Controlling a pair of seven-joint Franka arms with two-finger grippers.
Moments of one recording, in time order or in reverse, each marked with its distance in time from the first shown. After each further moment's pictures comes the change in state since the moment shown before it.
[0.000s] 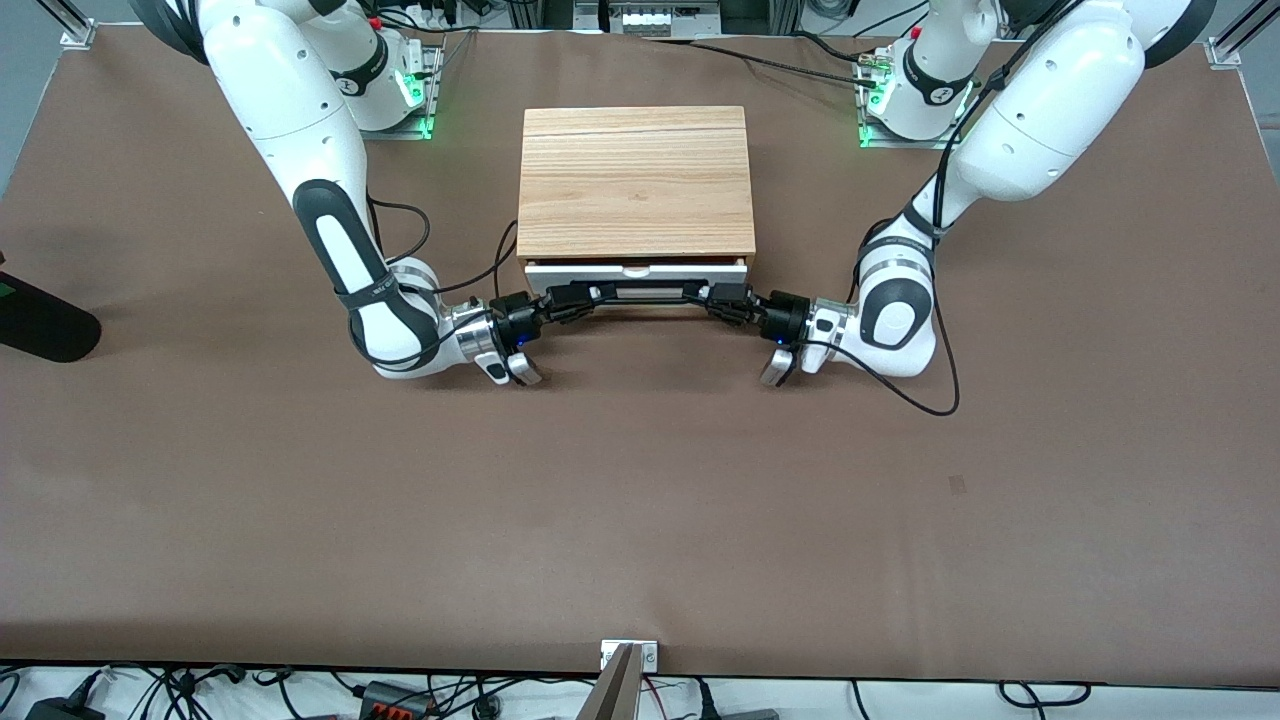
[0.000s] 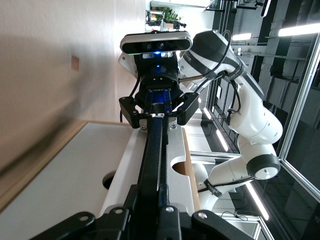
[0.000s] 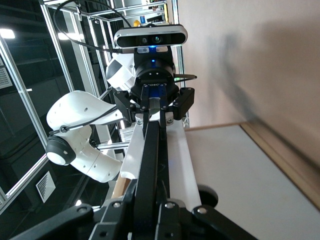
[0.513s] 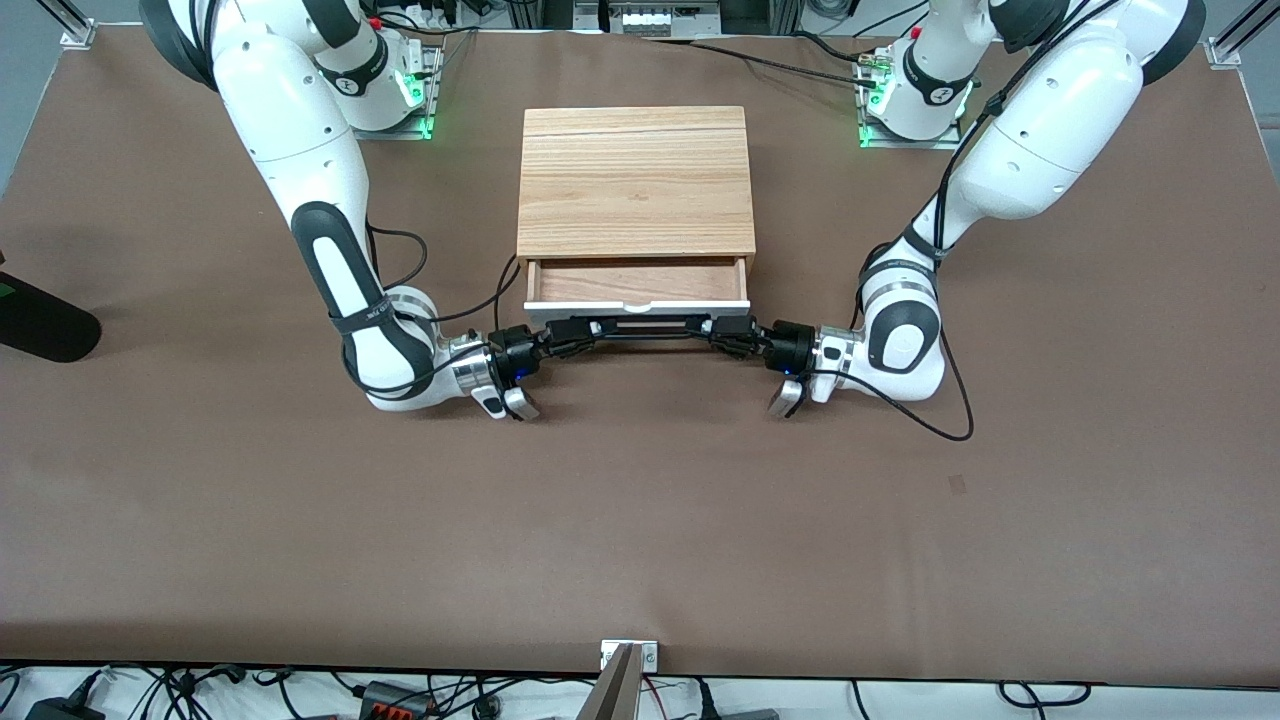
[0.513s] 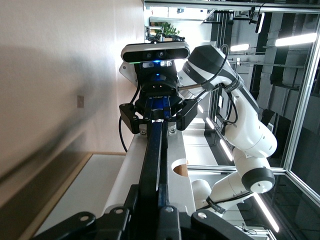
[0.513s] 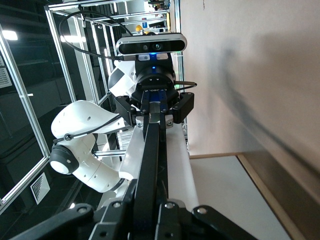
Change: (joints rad) left arm -0.010 0.052 0.023 0.119 -0.007 0.024 -0.019; right arm 0.000 0.101 -0.025 0.187 0.000 -0.007 0.050
